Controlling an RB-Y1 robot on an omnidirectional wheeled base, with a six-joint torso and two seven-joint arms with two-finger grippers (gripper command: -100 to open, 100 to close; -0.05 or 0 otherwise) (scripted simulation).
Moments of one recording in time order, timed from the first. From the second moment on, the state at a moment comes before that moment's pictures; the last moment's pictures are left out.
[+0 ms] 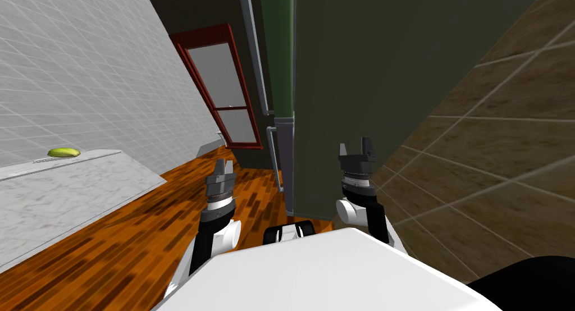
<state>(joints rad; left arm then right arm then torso) 0.47 0.01 -0.03 -2.24 -0.12 -0.59 0.01 0.46 0.03 -0.07 -2.37 -0.01 -0.54 -0.10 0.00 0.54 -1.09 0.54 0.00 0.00</state>
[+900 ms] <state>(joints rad) 0.47 0.01 -0.03 -2.24 -0.12 -0.59 0.01 0.34 -0.14 -0.07 -2.39 -0.18 -0.66 -0.10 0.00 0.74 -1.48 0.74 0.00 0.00</state>
